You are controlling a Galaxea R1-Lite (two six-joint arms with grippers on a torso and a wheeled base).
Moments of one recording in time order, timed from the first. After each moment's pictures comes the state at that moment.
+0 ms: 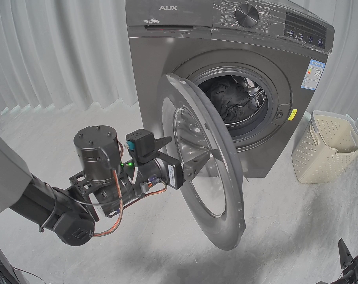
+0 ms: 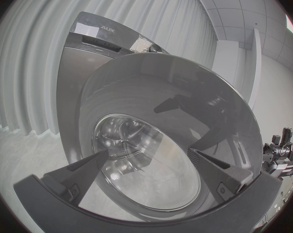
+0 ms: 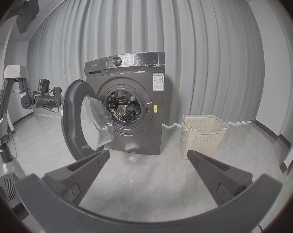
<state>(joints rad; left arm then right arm) -0.68 1.87 -0.74 -1.12 -0.08 -0.09 0.00 0.02 -0.02 0.02 0.02 -0.01</state>
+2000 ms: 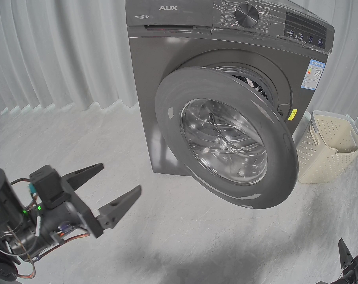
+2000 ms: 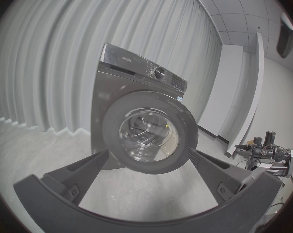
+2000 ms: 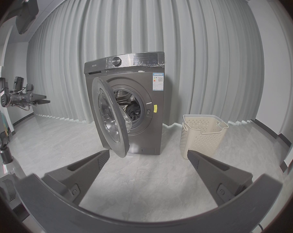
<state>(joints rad) -0.67 1.35 -0.25 -1.11 0.01 -0.11 0.00 0.02 -0.02 0.02 0.02 0.00</state>
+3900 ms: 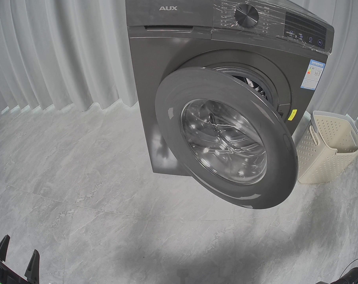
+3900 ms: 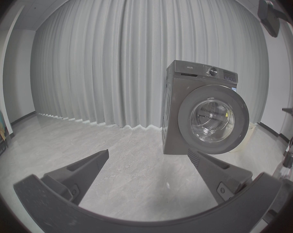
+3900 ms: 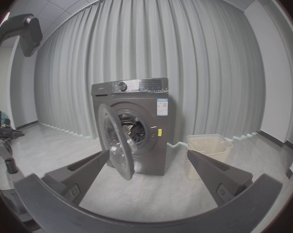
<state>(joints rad) 0.01 0.02 -0.02 -0.01 -0.01 -0.03 0.00 0.05 -0.18 -0.03 0.06 0.00</state>
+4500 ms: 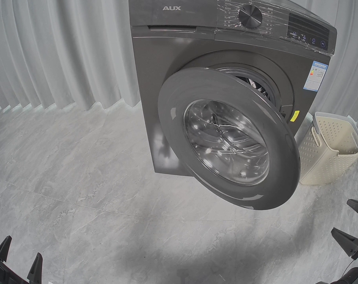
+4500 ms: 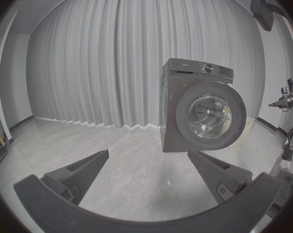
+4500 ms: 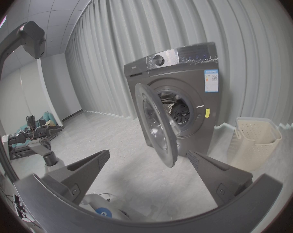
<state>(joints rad) 0.00 0.01 -0.02 0.01 -0.03 0.01 0.06 0.51 -0.20 -0.20 0.44 0.00</state>
